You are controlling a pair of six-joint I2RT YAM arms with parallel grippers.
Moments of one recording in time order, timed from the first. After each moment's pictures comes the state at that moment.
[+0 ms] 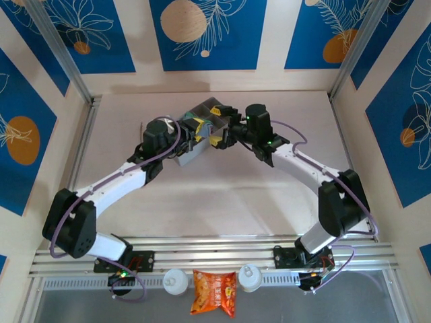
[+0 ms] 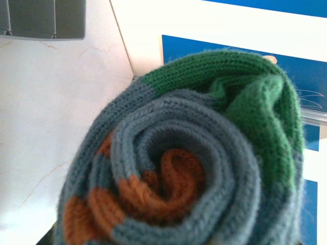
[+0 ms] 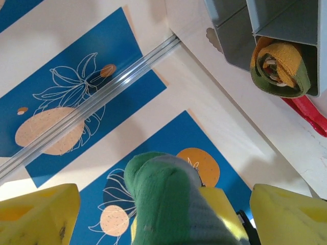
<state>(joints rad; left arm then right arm) -0.52 1.42 0.91 0.36 0.27 -1.68 0.52 1.59 1.14 0.14 -0.45 2.03</state>
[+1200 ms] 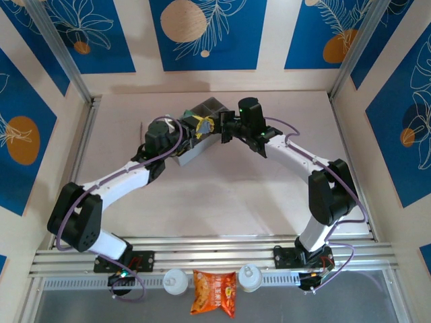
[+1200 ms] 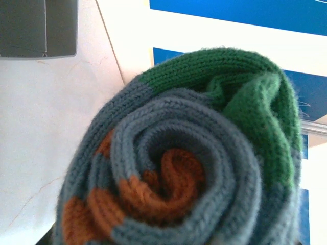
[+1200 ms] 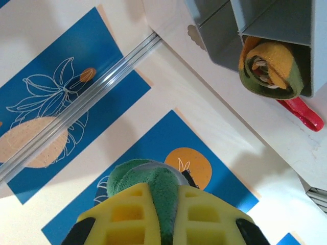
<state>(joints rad) -0.52 1.48 0.90 0.47 0.24 -1.70 0.52 1.69 1.27 0.02 -0.50 2.02</state>
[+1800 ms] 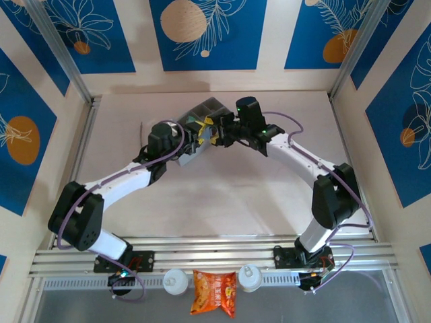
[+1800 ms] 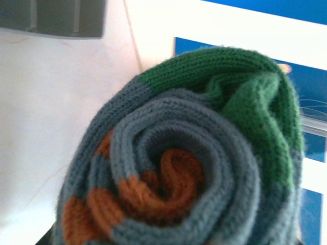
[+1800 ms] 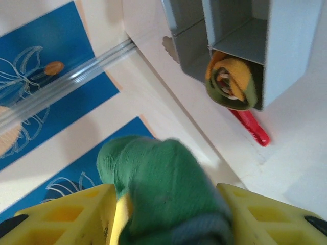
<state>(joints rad) -0.53 1.49 0.91 0.37 0.27 -1.71 0.54 1.64 1.33 -0.22 -0.46 1.76</state>
